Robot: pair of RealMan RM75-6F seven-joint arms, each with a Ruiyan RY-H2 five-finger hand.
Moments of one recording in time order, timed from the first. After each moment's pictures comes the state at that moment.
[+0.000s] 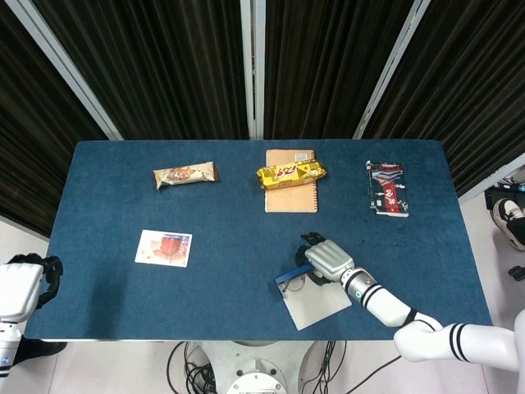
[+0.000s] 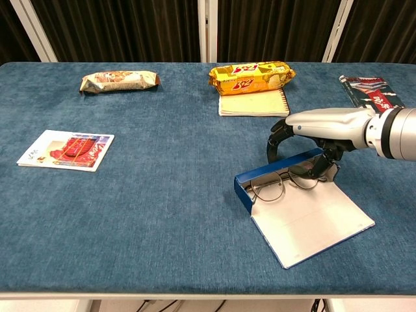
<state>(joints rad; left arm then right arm) -0.12 -1.05 -0.03 -1.67 1.49 1.45 0.15 0.82 -1.40 0.02 -1.60 -1.13 0.72 -0.19</state>
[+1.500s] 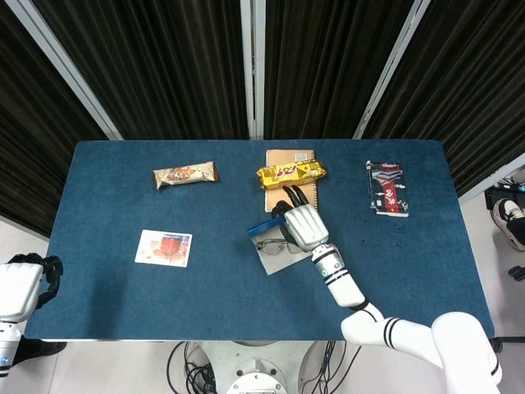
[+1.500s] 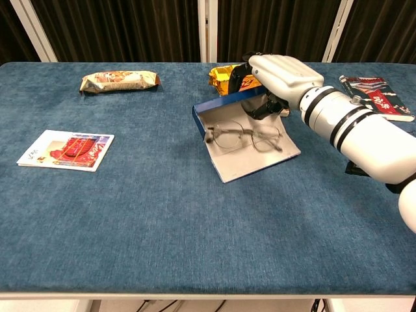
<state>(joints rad) -0.12 -1.05 -0.03 -1.67 1.49 1.45 0.14 0.82 -1.87 0.19 -1.06 -1.27 1.08 -0.13</state>
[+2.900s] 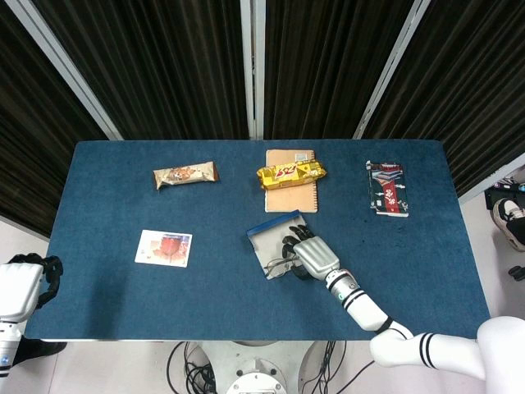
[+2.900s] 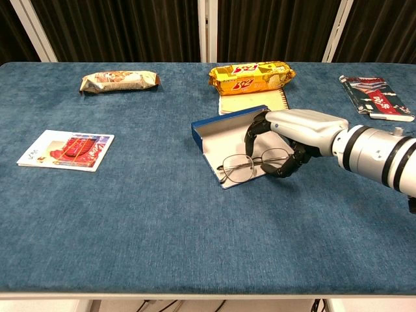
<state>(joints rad) -0.12 -1.05 -0.03 -1.67 1.49 1.45 0.14 0.73 -1.65 0.10 -1.41 -1.20 0.87 -0.20</state>
